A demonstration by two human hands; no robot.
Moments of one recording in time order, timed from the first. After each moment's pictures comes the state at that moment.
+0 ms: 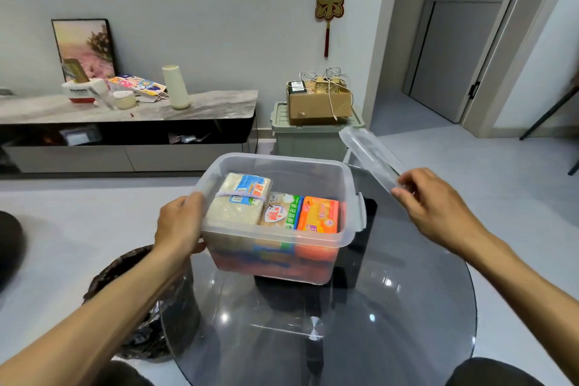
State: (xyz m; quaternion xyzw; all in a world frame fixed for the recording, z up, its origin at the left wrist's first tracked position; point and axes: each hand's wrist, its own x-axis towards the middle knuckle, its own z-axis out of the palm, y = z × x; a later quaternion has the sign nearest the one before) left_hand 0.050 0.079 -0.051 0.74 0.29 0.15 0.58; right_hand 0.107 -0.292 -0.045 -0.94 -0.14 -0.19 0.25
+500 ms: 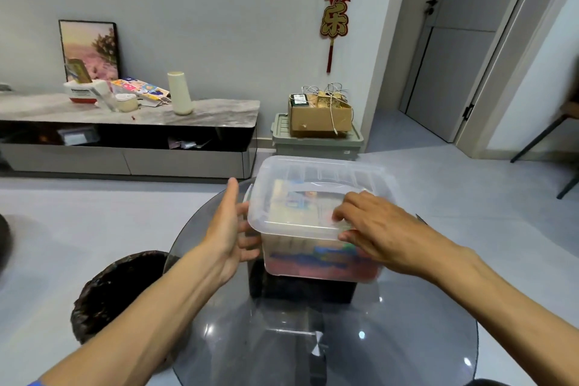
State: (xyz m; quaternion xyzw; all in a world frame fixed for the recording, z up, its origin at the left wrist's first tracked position) left_hand 0.050 0.035 -0.031 0.61 0.22 -0.06 0.76; right_hand 0.070 -0.214 -0.002 -0.91 -0.41 -0.12 0.03
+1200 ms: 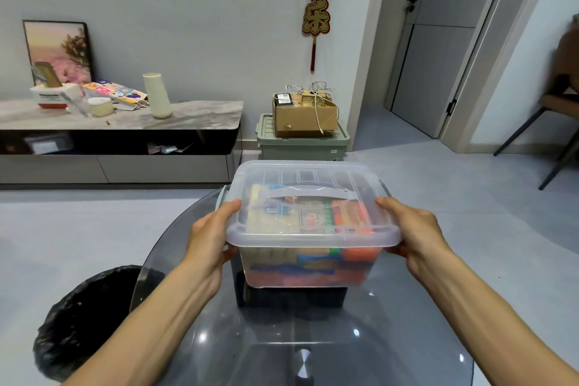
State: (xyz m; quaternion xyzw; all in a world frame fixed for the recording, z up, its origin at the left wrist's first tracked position) left_hand 0.082 0.032 -0.063 0.60 0.22 0.07 0.76; right_hand 0.119 -0.254 -0.055 -0.68 0.21 -0.05 0.70
